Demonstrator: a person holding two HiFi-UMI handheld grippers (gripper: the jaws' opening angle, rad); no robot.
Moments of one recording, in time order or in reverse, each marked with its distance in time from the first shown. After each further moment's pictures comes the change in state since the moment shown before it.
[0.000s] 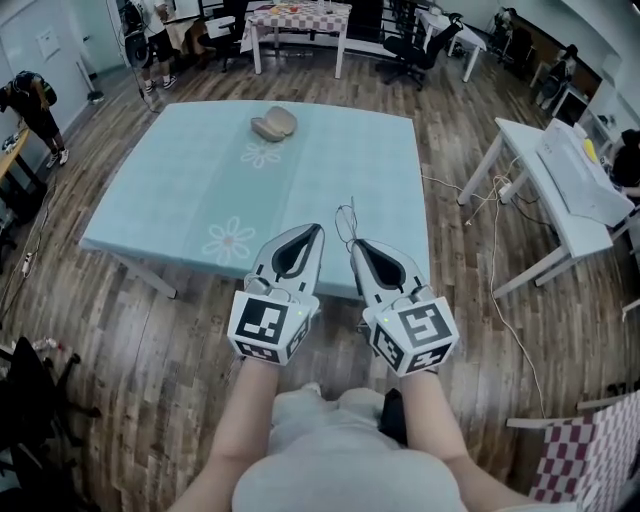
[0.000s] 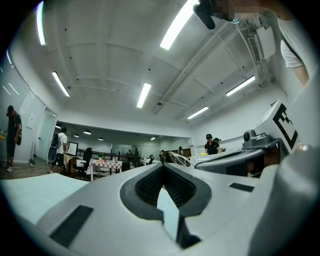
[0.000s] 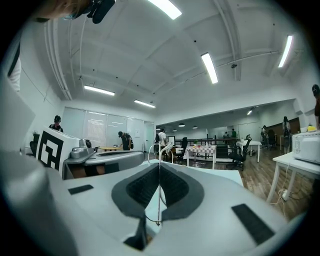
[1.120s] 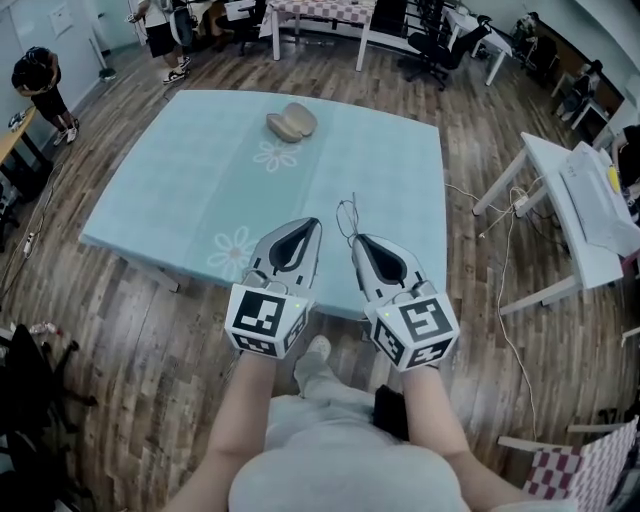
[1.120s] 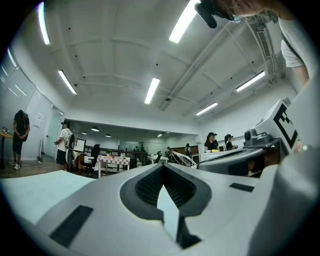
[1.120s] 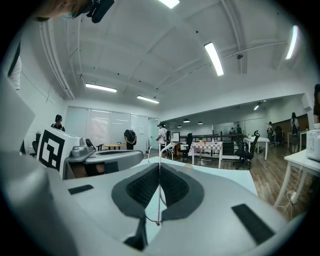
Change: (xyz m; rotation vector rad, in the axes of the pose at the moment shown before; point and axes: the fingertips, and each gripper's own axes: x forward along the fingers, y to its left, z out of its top) left arm 0.048 0.080 -0.021 -0.019 0.035 0.076; right arm 0.092 -0.025 -0.005 -0.001 0.041 0.066
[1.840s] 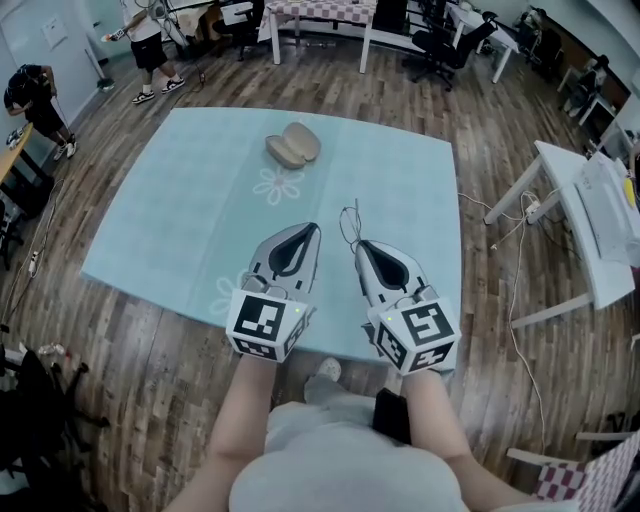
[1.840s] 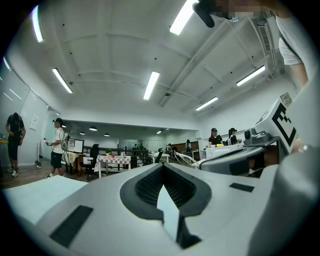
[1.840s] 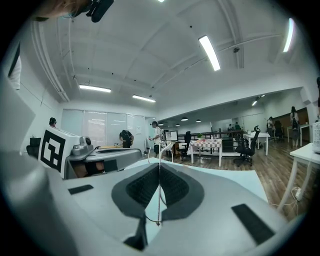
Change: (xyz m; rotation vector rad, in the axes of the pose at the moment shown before) left arm 0.085 0.075 -0.016 0.033 0.039 -0.007; right arm 0.097 -0.057 -0.003 0.044 0.015 -0.008
